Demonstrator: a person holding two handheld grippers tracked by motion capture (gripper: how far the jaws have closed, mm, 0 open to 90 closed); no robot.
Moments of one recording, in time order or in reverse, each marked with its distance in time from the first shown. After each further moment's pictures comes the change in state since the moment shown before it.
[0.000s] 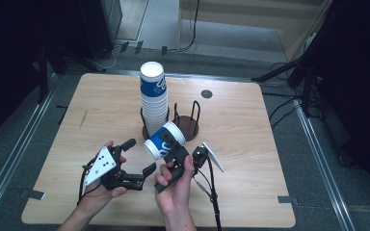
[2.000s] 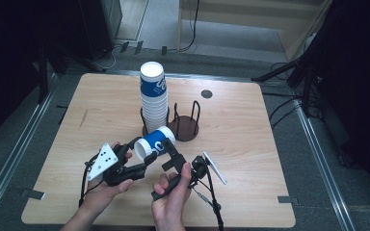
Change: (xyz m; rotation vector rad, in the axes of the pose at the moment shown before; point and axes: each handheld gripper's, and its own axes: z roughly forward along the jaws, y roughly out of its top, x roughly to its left) left arm 0.004 -0.001 0.009 -0.009 0.018 -0.002; right arm 0.009 -0.021 -0.017 -0.094 -0.198 -0.009
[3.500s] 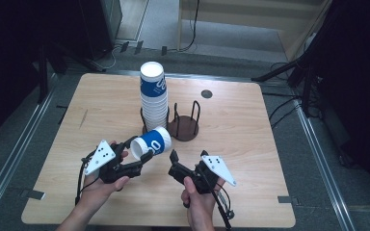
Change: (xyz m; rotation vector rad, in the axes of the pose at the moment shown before) left arm 0.010 0.006 -0.004 0.070 0.022 -0.014; right arm 0.002 0.017 -0.034 -0.112 -0.181 -0.865
